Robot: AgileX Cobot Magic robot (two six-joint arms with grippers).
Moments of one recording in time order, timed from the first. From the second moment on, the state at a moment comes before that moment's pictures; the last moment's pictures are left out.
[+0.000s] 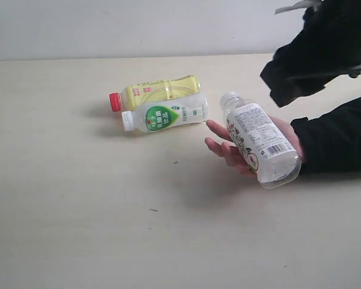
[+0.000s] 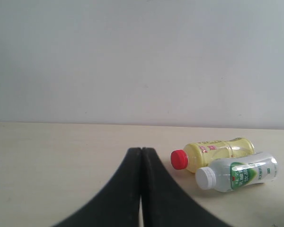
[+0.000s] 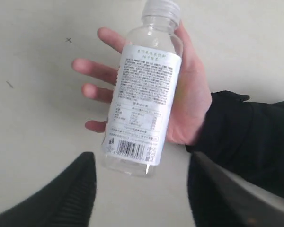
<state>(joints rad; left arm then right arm) -0.04 0.01 0.00 0.07 0.08 -0.16 0.50 1.36 -1.21 -0.02 1.11 -0.03</state>
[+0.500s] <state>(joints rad) -0.04 0.01 0.00 0.07 0.08 -0.16 0.50 0.43 -0.50 0.20 0.67 -0.20</state>
